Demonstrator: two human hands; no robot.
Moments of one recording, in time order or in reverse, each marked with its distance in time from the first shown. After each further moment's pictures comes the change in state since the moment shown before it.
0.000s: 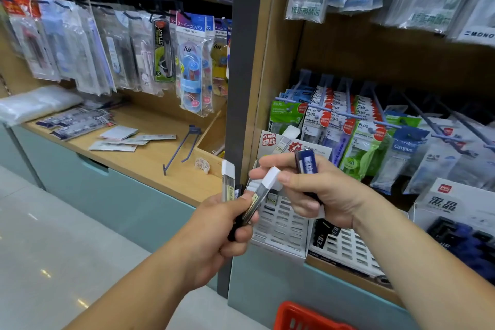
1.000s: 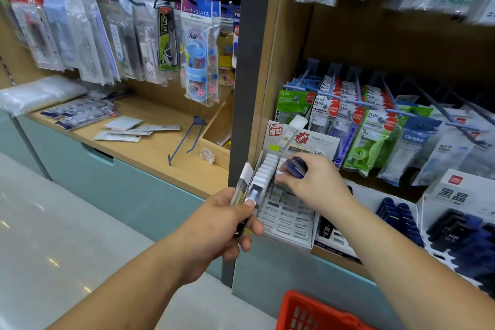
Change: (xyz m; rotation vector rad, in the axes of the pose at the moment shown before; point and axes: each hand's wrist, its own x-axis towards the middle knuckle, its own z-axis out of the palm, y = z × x) left_hand -0.005 -0.006 -0.019 0.339 -0.053 -0.004; right_hand 0.031 0.047 -0.005 -0.948 0.635 -0.042
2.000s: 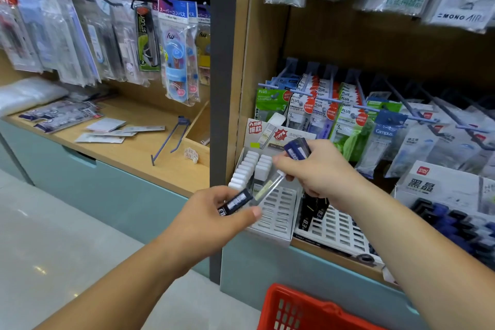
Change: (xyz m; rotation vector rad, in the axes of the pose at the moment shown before) left_hand 0.000 -0.002 0.017 0.359 0.123 0.216; right_hand -0.021 -0.024 -0.057 0.419 -0.130 0.203
